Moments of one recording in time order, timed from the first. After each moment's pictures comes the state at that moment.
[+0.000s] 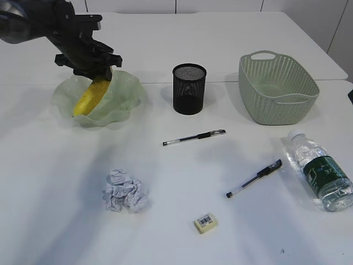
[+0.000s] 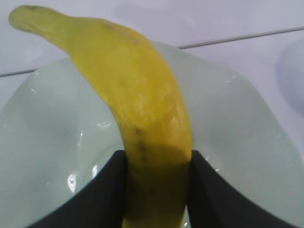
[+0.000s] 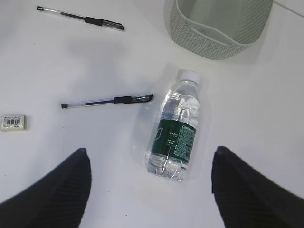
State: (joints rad) left arm -0.20 2.41 -2.13 -0.03 0.73 -0.14; right arm 0.25 1.09 -1.09 -0.10 1.02 -0.19
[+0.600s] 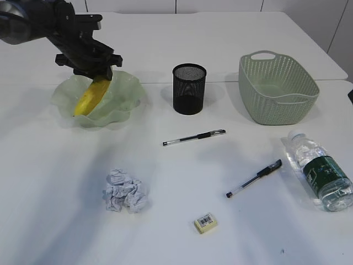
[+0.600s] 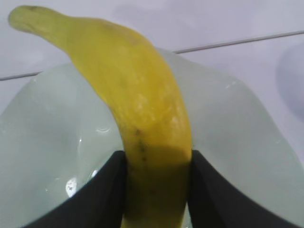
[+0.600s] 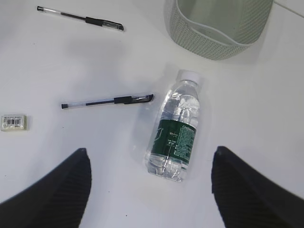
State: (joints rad) left arm -0.20 2.41 -2.13 -0.03 0.71 -0.14; right arm 0.25 1.09 -1.09 -0.10 1.02 -0.19
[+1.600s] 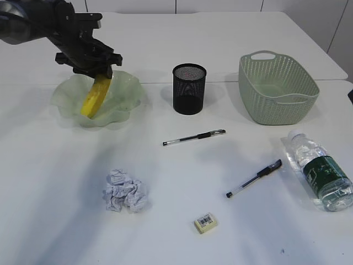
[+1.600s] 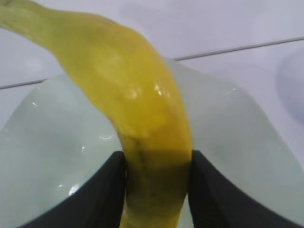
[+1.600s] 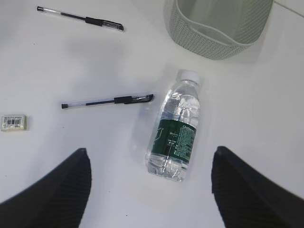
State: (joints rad) left arm -0.20 2.41 -2.13 -0.02 0.70 -0.14; right arm 0.25 1.09 -1.09 -0.10 1.02 -0.18
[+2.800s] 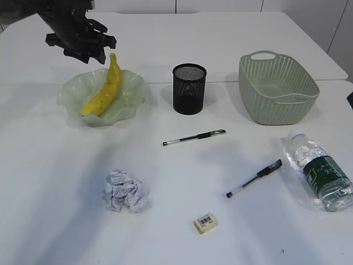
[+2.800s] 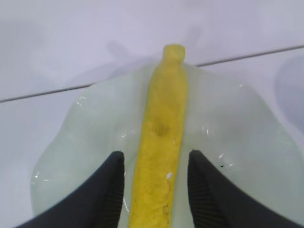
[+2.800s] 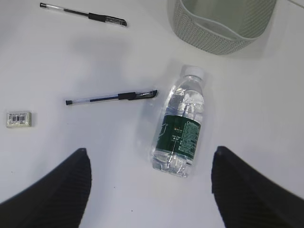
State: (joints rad) left arm -0.19 2.41 -2.27 0.02 0.87 -0.14; right arm 0.25 1.09 -1.09 -0.08 1.04 -0.18
